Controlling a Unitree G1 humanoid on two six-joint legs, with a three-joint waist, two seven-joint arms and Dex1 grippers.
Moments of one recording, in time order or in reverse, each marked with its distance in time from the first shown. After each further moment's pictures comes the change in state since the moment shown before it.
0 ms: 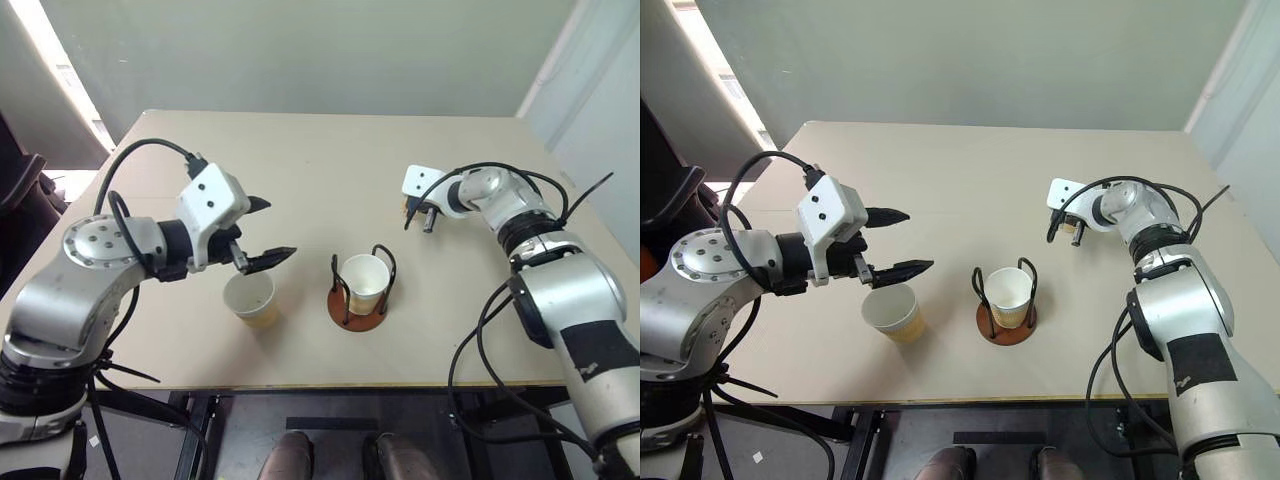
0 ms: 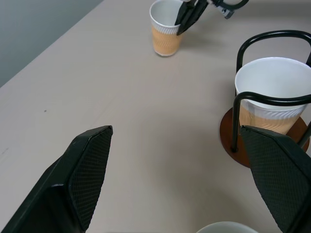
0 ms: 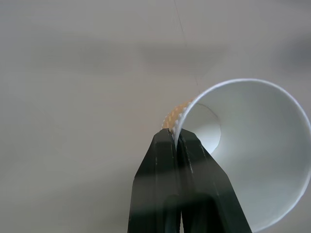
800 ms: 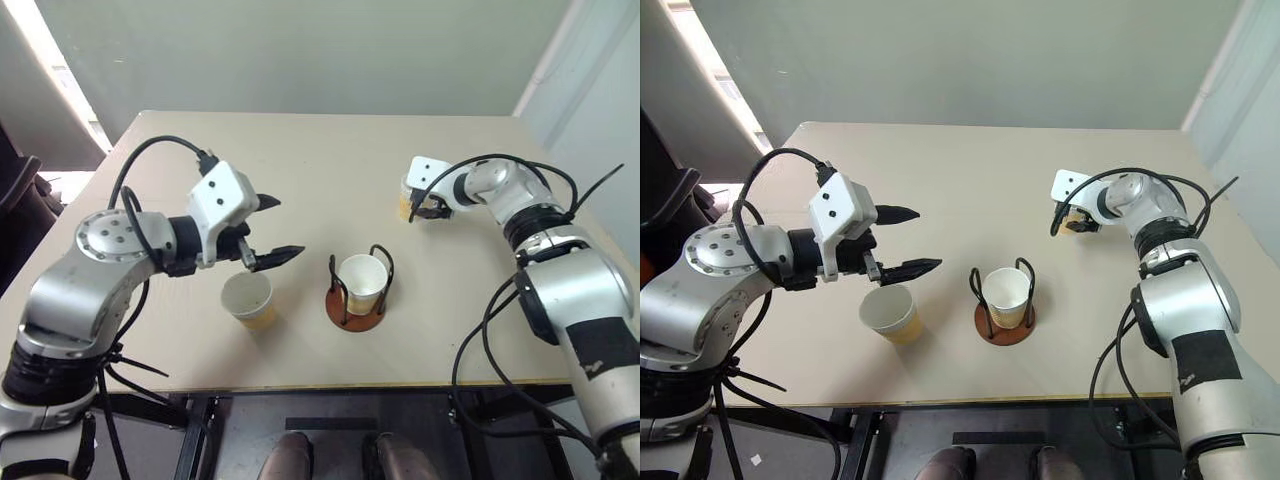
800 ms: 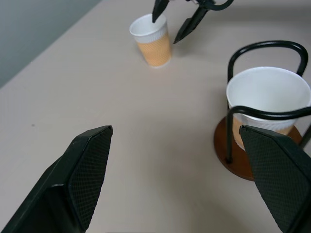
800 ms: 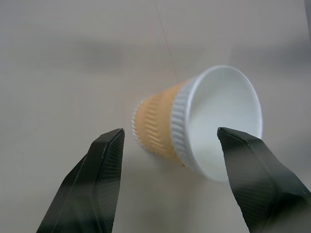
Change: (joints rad) left arm -0.029 -0.022 -0.040 0.018 0.010 -0.018 -0.018; right arm -0.013 0.011 0.048 0.001 -0.016 0.039 -0.097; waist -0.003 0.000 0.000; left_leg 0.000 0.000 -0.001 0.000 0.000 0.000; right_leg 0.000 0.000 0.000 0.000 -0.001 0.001
